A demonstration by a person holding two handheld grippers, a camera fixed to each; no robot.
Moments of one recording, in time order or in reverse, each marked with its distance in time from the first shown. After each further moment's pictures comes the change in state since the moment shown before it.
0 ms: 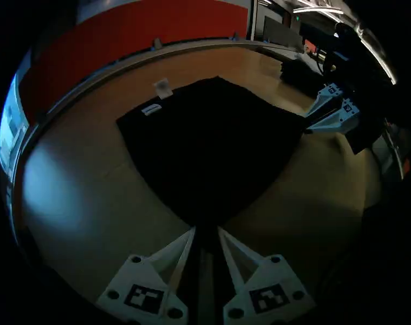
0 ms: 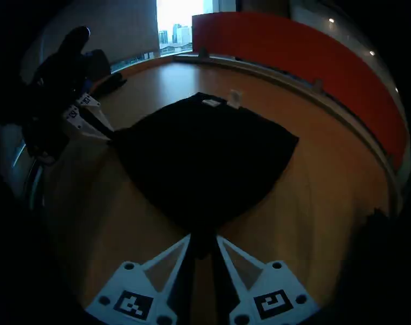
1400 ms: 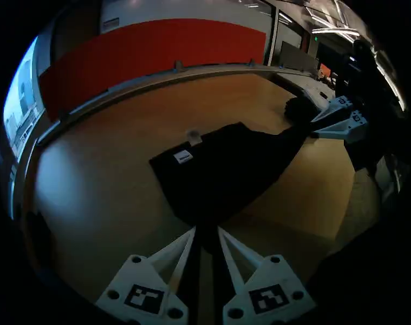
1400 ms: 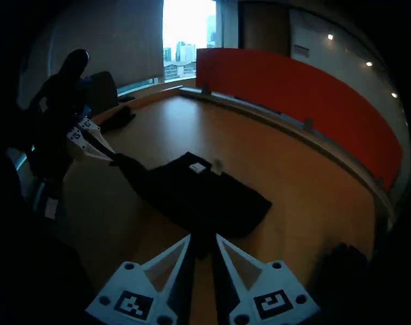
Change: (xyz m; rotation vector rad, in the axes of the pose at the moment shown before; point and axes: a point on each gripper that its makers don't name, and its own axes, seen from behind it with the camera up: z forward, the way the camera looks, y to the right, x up) left arm 0.053 0.007 -0.095 0.057 0.077 -0.126; right arm 0.087 -0.004 -0.087 -0.004 0.143 -0.030
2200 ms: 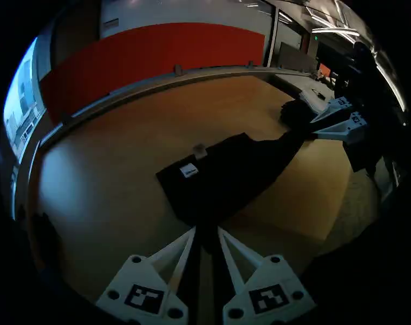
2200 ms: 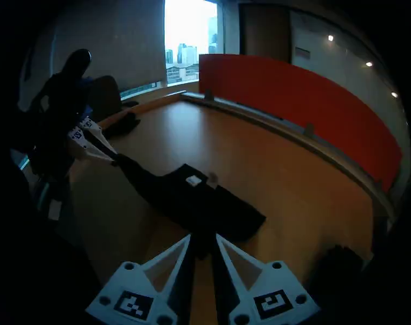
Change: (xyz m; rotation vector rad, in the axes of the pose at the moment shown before) left arm 0.013 0.009 -0.030 0.000 -0.008 0.003; right arm 0.016 -0.008 -0.026 0.015 0.015 0.006
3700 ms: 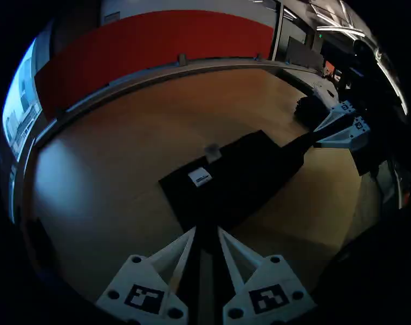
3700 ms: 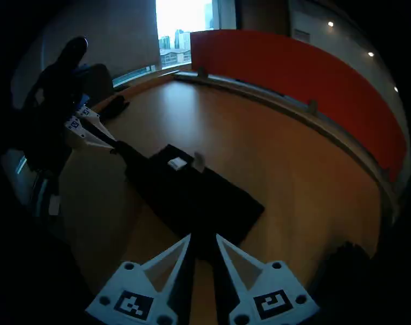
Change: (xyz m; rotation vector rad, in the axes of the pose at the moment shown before) left arm 0.007 -0.024 0.066 0.012 -0.042 -0.011; right arm -0.035 0.034 0.054 0.015 -0.123 0.031
